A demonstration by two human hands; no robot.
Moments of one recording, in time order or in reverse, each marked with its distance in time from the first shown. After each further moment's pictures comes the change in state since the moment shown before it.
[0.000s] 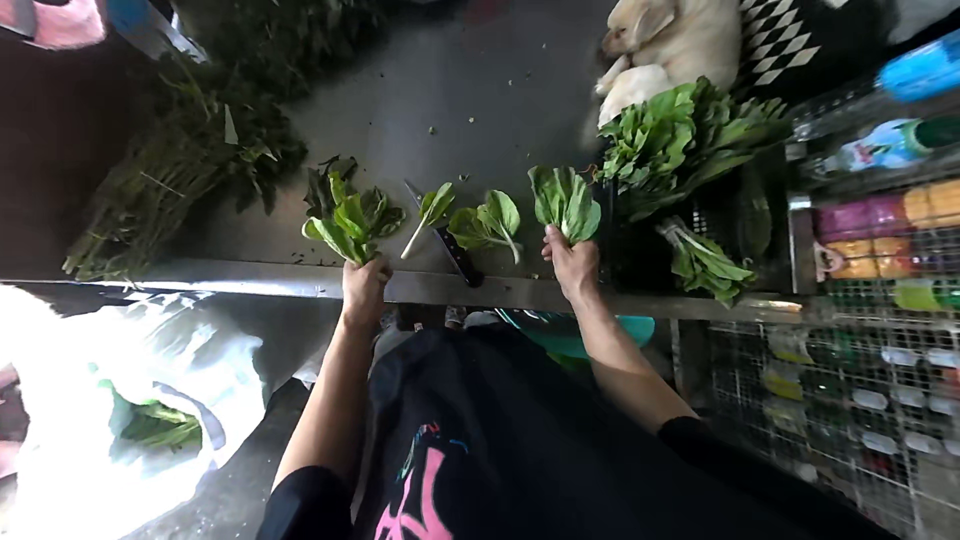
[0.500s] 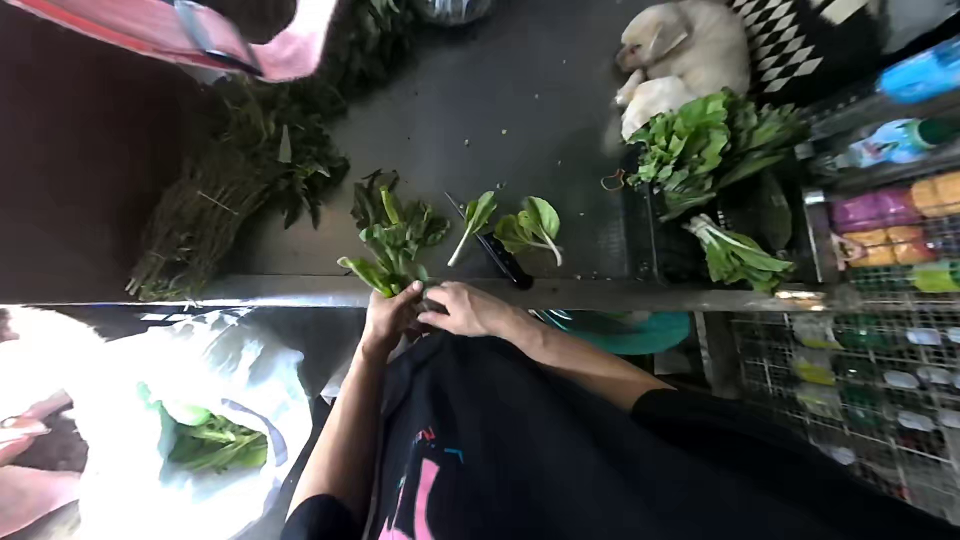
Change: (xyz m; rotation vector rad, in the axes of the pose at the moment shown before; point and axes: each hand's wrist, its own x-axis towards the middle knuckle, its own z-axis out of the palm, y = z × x) left_hand -0.005 0.025 -0.085 -0.024 -0.272 -0.078; right_hand -0.114 -0.141 0.175 -0.470 -1.043 -0.478
